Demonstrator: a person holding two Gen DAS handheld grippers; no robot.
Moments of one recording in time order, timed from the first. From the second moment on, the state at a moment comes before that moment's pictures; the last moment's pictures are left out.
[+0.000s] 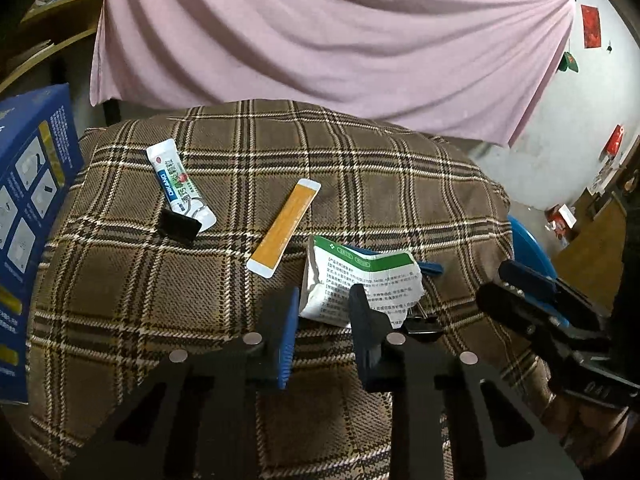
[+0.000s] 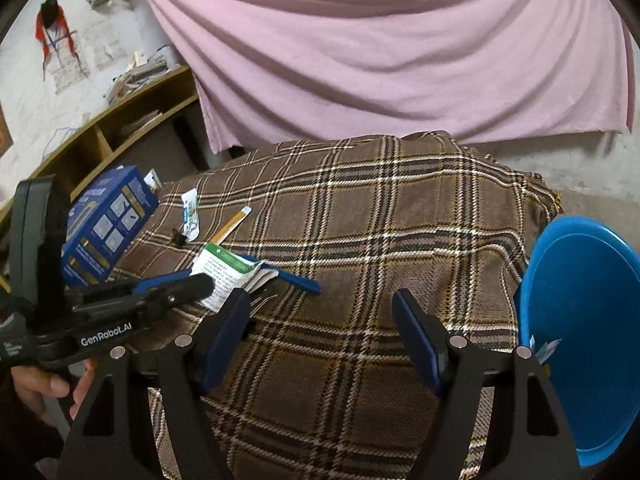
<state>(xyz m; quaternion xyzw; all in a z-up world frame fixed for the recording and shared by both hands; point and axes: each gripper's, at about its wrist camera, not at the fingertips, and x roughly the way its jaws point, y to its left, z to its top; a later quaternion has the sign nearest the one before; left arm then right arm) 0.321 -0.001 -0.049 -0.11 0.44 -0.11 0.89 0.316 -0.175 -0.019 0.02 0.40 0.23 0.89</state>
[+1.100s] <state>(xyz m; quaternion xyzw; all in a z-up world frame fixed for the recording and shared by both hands) 0.282 0.019 -0.038 -0.13 0.41 -0.08 0.90 0.323 -0.143 -0.035 0.00 0.45 0.30 0.84</state>
